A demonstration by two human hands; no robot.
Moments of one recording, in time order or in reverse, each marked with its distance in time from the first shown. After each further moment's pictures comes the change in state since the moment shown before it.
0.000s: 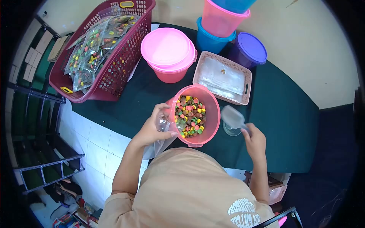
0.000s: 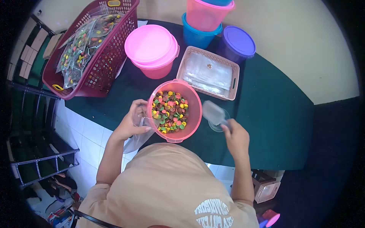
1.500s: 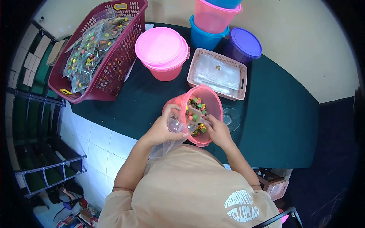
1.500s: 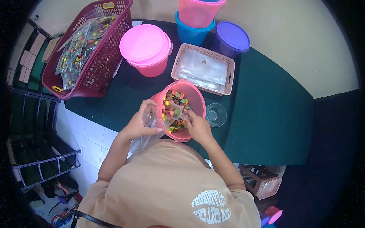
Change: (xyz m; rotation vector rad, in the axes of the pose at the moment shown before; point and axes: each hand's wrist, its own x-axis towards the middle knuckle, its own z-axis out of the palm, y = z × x) left_hand 0.009 0.003 0.043 0.166 -0.077 -0.026; right_hand 0.012 -0.028 0.096 0.246 -0.253 -0.153
